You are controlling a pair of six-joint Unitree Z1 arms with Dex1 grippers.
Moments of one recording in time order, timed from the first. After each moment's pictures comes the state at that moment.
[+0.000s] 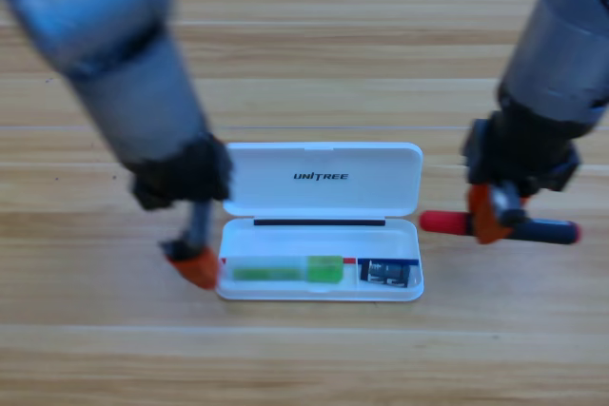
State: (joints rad) arm 0 -0.86 1.84 -1.39 0.88 0.03 0.62; arm 1 0.87 1.94 -1.67 1.17 0.06 -0.71
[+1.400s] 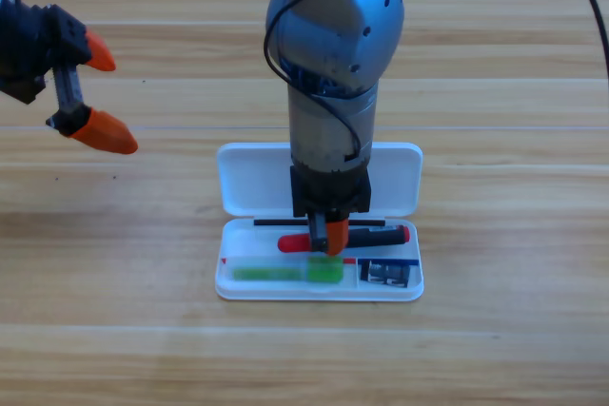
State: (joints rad) arm 0 -0.42 1.56 -1.17 0.60 -0.19 0.74; arm 1 1.00 2.47 -2.32 1.35 -0.05 -0.70
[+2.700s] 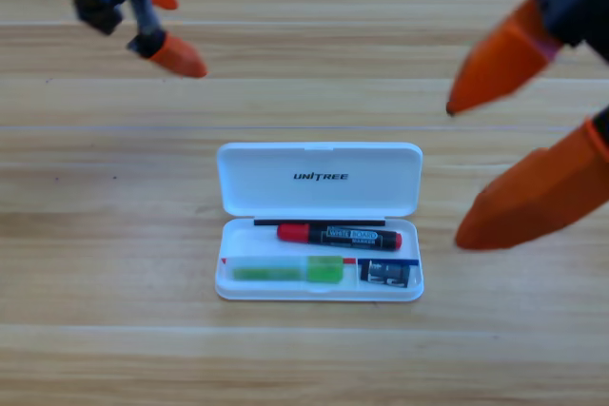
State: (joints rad) arm 0 -0.41 1.76 -1.40 0.54 -0.24 0.71; arm 1 1.02 1.56 -1.69 1.08 0.32 -0.31
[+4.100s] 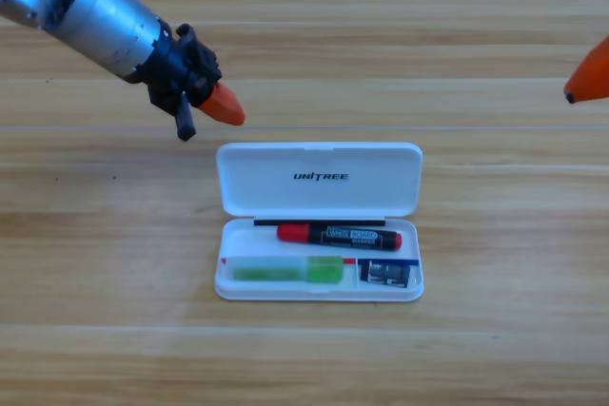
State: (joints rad) arm 0 -0.41 1.99 -1.29 0.30 -0.38 0.75; arm 1 0.98 1.26 -1.41 0.86 0.48 -0.33
